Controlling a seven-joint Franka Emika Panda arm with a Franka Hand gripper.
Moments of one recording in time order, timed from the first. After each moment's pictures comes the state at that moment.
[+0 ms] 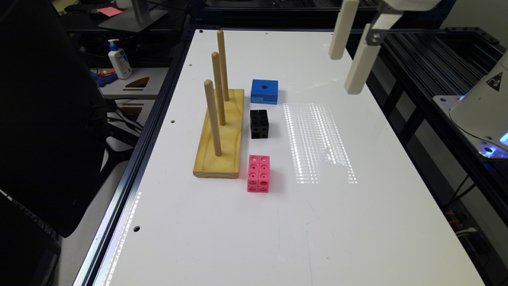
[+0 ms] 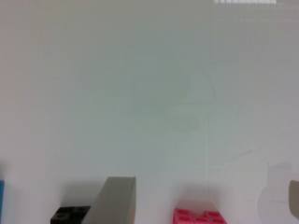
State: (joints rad) arm 0.03 -0.22 0.27 -2.45 0.10 2.26 0.99
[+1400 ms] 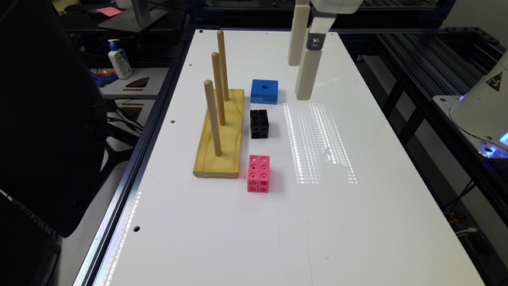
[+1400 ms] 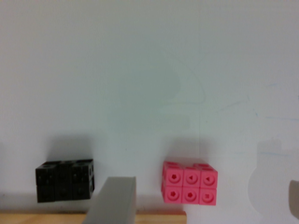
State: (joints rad) arm 0.00 -0.04 0.27 -2.27 0.07 2.27 0.99
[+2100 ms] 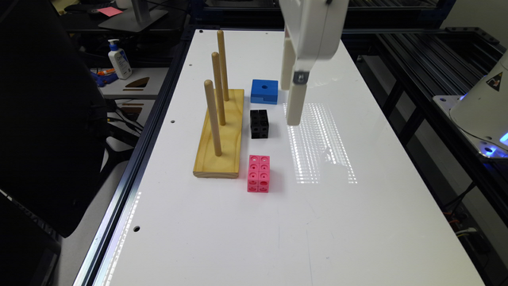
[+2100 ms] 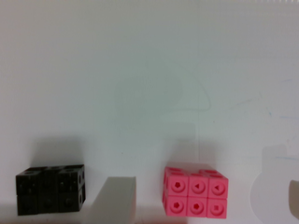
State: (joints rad) arm 0.00 0.08 0.26 -2.28 0.06 2.37 0.99
